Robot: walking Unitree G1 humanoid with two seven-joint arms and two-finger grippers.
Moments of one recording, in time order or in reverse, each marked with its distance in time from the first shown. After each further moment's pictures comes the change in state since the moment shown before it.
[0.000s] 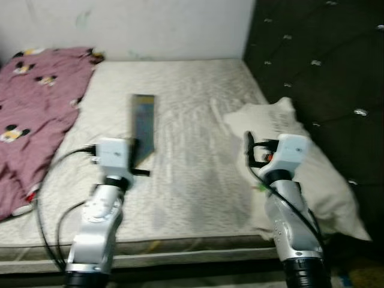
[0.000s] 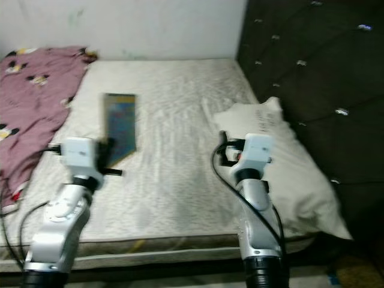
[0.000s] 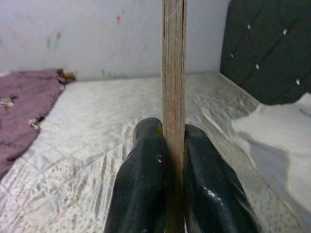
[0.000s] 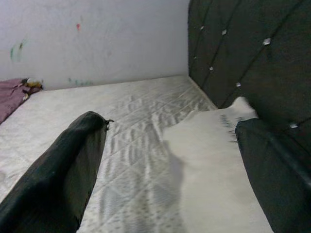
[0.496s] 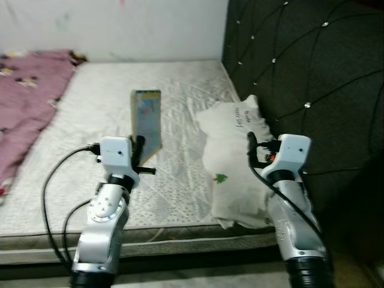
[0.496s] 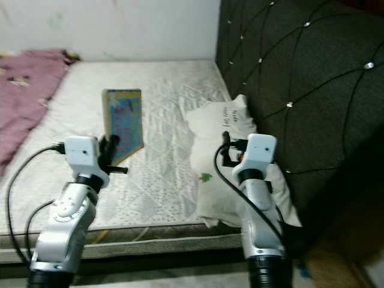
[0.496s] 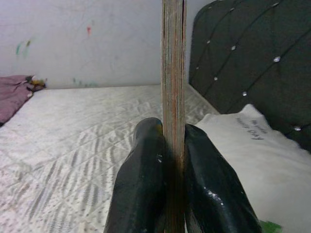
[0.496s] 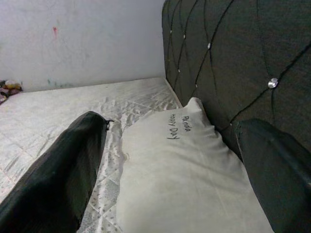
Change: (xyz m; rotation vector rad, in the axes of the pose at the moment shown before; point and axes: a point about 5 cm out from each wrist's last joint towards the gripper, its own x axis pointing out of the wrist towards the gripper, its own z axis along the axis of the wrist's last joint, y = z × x) left arm 0.001 -0.011 0.003 -0.045 -0.031 -0.048; right arm 0.001 -0.007 -0.002 -0.012 0.009 -0.013
